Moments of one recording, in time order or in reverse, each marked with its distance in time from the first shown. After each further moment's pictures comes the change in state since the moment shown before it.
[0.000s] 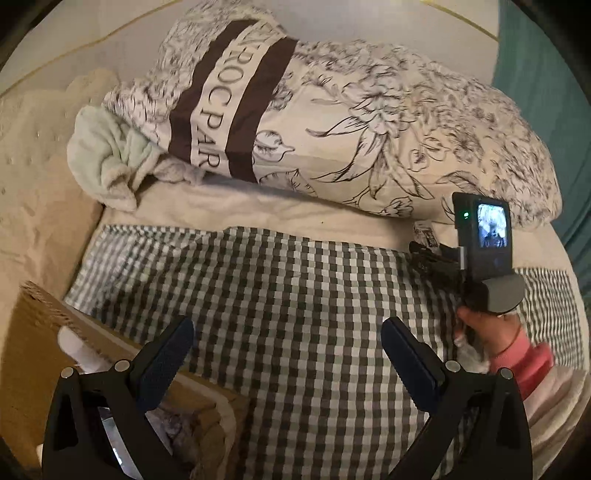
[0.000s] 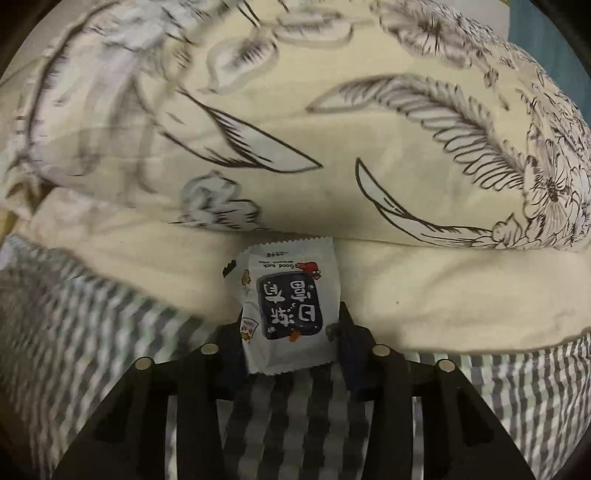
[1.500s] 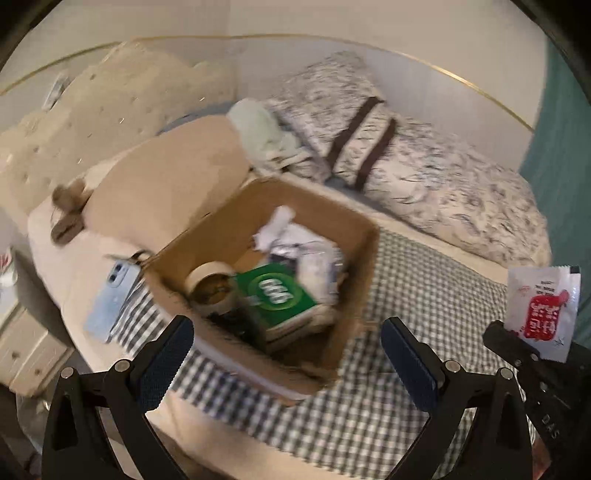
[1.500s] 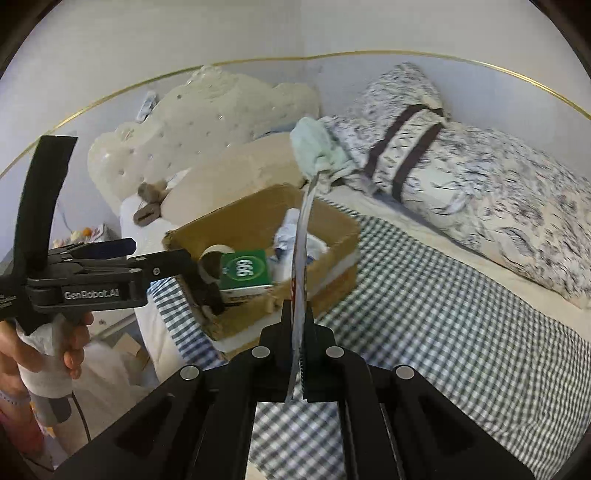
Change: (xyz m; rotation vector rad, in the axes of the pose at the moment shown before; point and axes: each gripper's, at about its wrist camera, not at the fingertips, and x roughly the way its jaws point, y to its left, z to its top) left arm -0.240 0.143 -0.185 -0.342 -0.105 0.099; right arm -0.408 0.180 -0.180 -0.396 -0.153 0.506
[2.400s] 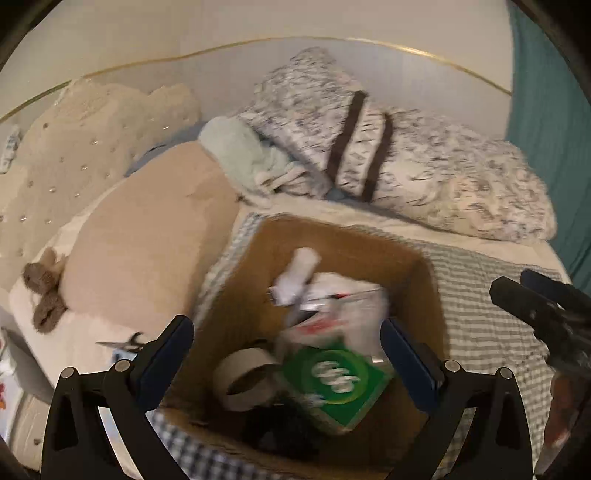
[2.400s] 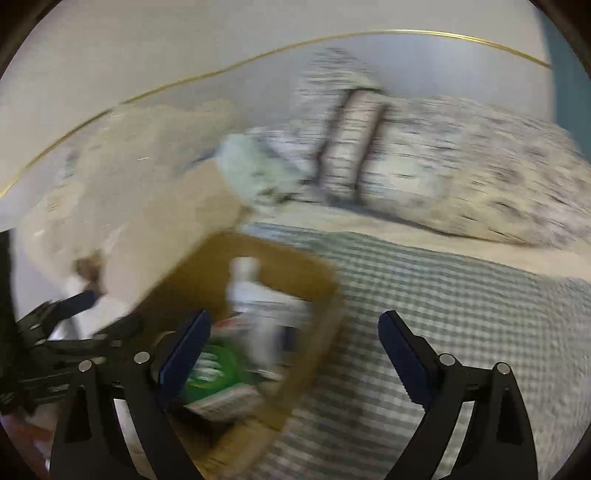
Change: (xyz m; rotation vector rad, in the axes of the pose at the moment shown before) left arm 0.067 0.015 0.063 0.240 -0.060 -0.080; right arm 0.068 -0.041 0.049 0.343 -0.050 -0.278
